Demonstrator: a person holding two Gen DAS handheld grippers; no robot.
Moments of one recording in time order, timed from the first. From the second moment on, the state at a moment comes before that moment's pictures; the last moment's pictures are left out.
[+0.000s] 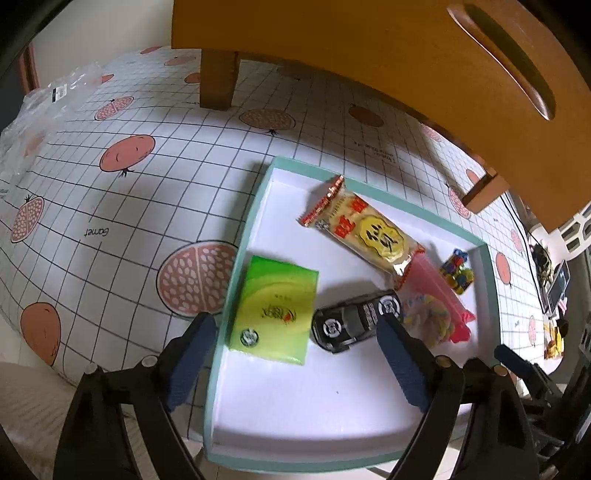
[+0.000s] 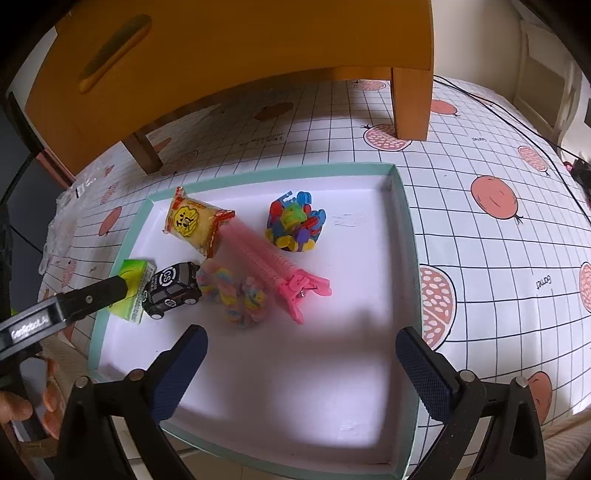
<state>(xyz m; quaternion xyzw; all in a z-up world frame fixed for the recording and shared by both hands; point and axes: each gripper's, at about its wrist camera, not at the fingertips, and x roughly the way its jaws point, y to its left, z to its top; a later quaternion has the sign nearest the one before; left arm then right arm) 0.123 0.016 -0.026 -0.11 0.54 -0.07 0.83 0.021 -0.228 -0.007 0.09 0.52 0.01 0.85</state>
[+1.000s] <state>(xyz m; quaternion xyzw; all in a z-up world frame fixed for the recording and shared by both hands) 0.132 0.026 -0.033 -0.16 0.54 -0.10 0.82 0.032 -0.233 0.010 0.10 0.49 0.03 0.86</state>
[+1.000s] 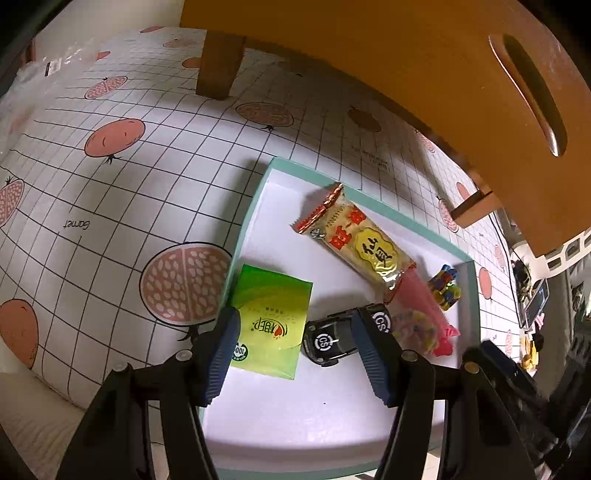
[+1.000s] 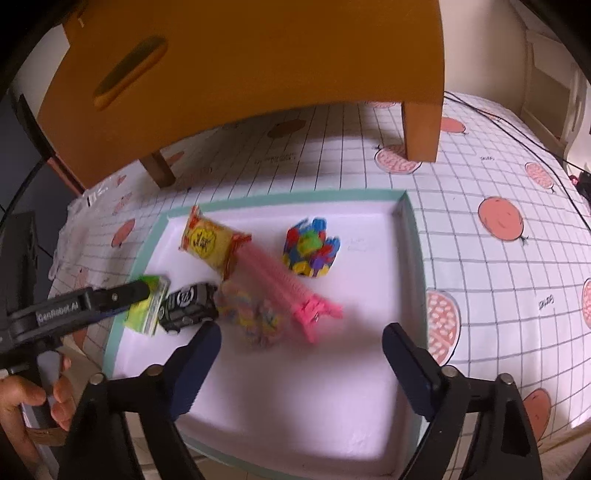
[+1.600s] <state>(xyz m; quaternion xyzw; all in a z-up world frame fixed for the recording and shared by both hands) 0.138 0.035 -0.039 -0.21 0.55 -0.10 0.80 0.099 -0.234 -0.015 0.06 0.53 0.00 0.84</state>
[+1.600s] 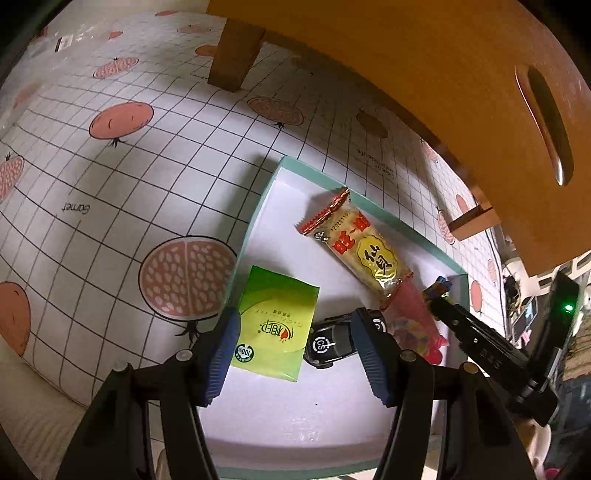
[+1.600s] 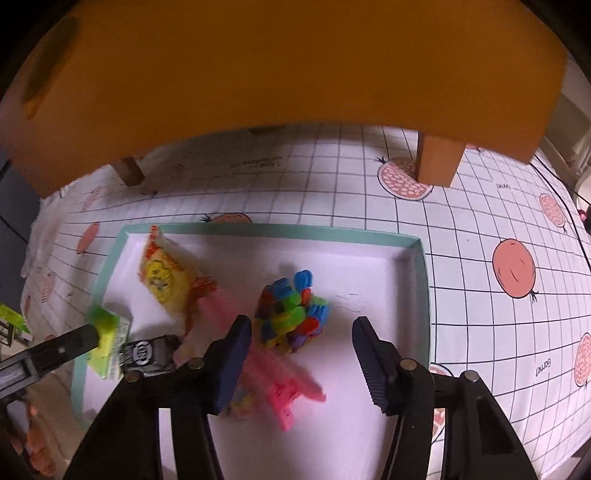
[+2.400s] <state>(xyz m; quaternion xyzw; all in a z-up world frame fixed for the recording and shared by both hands) 0.142 0.030 -0.043 -0.21 0.56 -0.10 0.79 0.078 -0.247 -0.013 0.12 0.55 0.00 0.83</state>
